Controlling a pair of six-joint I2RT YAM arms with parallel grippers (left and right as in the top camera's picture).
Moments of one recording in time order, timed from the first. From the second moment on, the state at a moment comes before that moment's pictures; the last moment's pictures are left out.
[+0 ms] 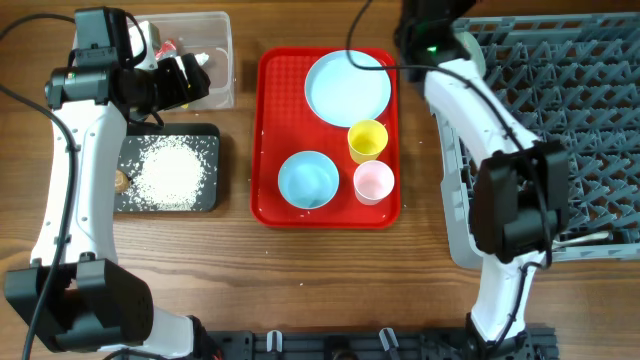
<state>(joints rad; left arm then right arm) 0.10 1.67 1.57 -0.94 0.25 -0.25 0.30 2.11 1.74 0.07 0.91 -0.96</state>
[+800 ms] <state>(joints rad) 0.10 1.67 1.57 -0.94 0.25 -0.25 0.67 1.84 1.58 -0.96 -0.24 0.34</state>
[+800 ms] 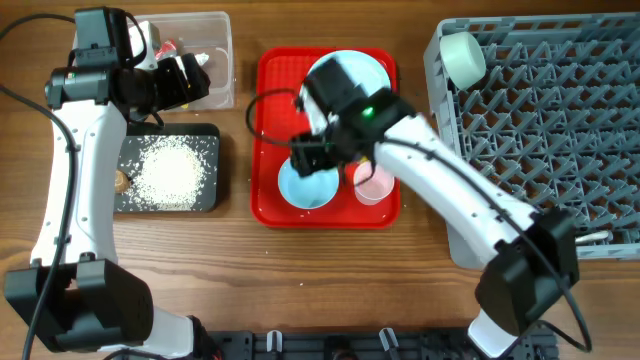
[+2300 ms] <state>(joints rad) 0.10 1.67 1.57 -0.94 0.25 -0.25 0.65 1.92 1.33 -0.85 -0.15 0.59</state>
